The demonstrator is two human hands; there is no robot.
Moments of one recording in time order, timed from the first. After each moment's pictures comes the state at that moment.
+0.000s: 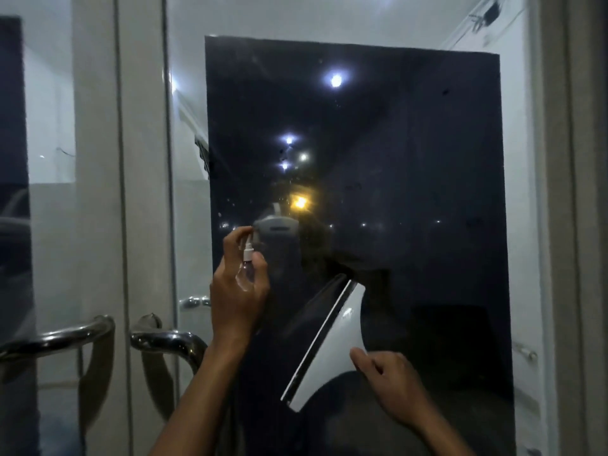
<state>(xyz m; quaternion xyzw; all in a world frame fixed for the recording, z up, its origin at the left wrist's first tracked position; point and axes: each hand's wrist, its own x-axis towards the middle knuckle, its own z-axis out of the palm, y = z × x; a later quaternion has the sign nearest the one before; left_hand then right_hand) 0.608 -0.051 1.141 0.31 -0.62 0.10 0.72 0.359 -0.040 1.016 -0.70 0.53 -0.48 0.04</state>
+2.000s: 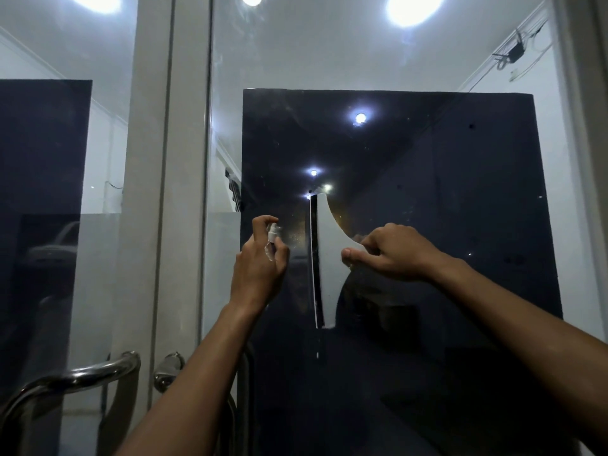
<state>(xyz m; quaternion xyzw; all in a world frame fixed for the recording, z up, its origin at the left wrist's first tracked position) 0.629 -0.093 1.238 0.36 -0.64 0.17 0.66 0.373 -0.066 1.288 -0.81 0.40 -0.31 -0.29</state>
